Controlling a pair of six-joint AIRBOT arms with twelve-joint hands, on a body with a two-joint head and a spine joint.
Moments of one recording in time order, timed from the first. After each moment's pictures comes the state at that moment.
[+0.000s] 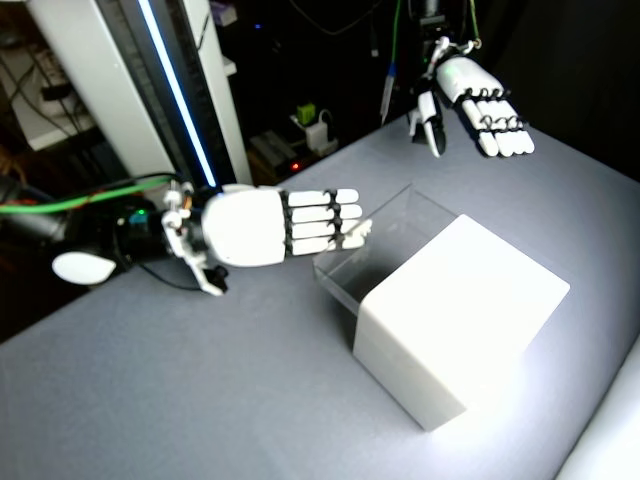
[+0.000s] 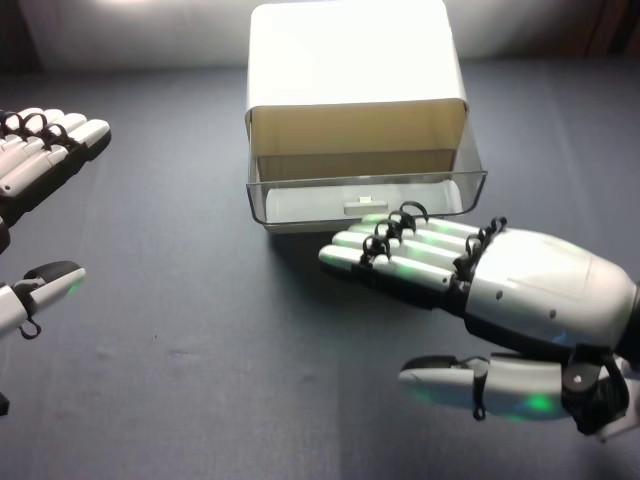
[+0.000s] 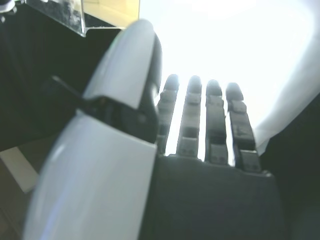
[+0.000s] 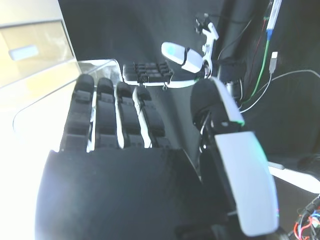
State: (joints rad) left arm 1.18 -0.83 1.00 -0.24 -1.36 0.78; right arm -0.79 -1.13 1.06 -0.26 0.94 -0.56
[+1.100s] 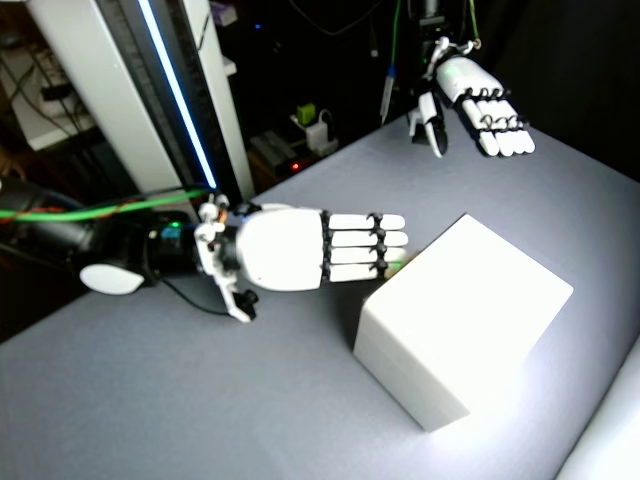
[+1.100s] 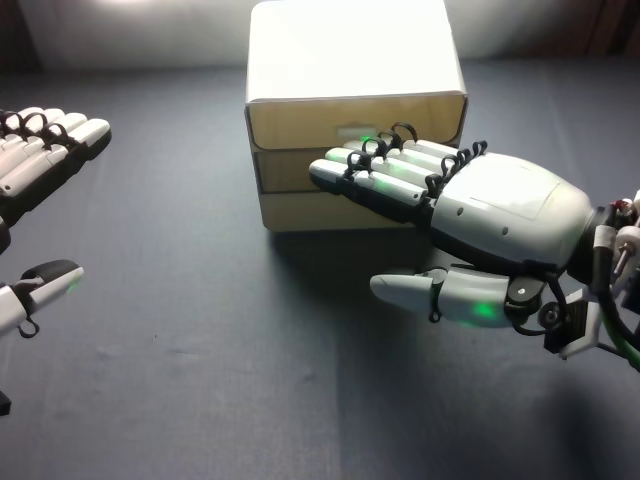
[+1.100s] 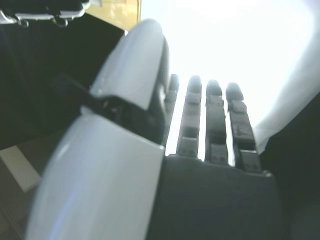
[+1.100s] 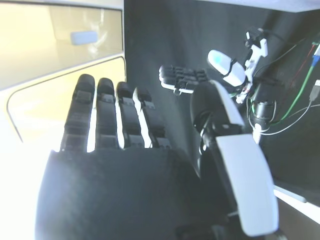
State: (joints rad) left arm 1.18 -0.84 1.00 -0.24 -1.37 0.78; right arm -0.66 -1.20 1.17 -0.12 0.83 -0.72
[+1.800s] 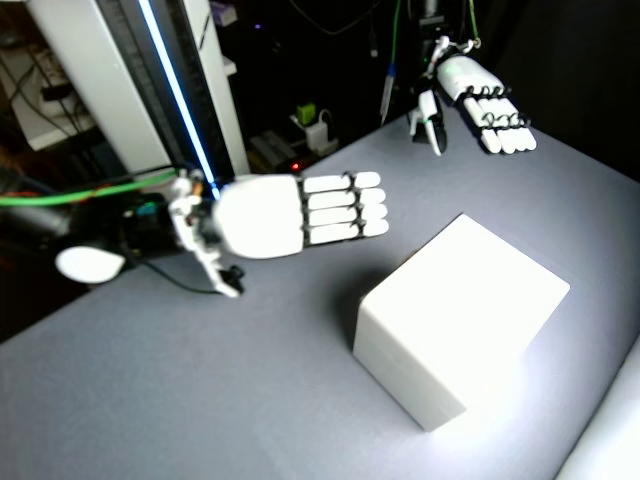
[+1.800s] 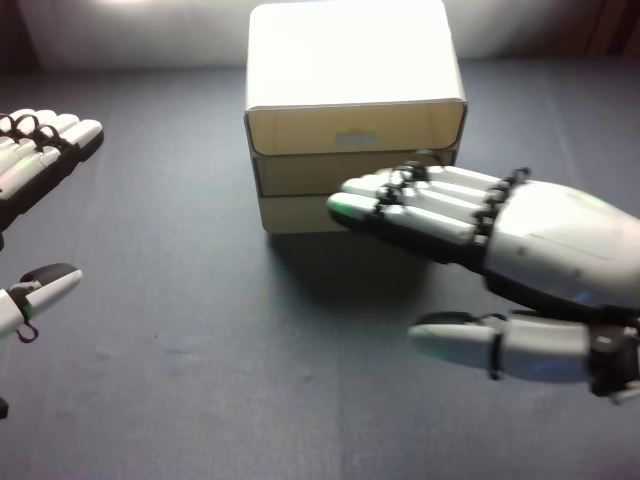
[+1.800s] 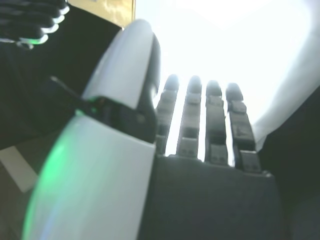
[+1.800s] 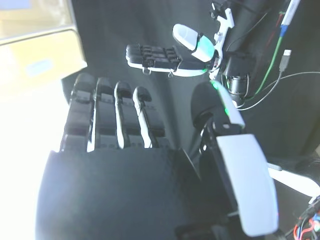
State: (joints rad) left arm 1.21 -0.84 0.99 -0.26 -1.41 0.78; right arm -0.76 -1.04 1.01 -0.26 0.99 -0.59
